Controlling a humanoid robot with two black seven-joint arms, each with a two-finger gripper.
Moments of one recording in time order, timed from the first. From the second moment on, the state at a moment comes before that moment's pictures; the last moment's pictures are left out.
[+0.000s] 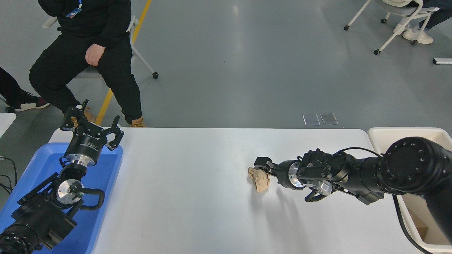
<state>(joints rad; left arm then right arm) -0.57 0.28 -0.89 -0.47 -0.07 -0.58 -0.41 1.20 0.00 -0.93 0.81 0.17 -0.01 0.08</state>
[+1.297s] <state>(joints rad) -0.57 0.28 -0.89 -0.47 -0.07 -0.58 -0.41 1.10 0.00 -0.86 0.78 -0.05 -0.11 0.09</state>
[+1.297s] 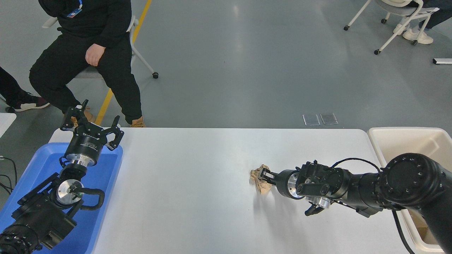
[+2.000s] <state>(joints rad) -0.57 0.28 -0.89 -0.47 -0.07 -0.58 -0.41 1.35 -0.04 -0.88 0.96 -0.07 -0.05 0.09</state>
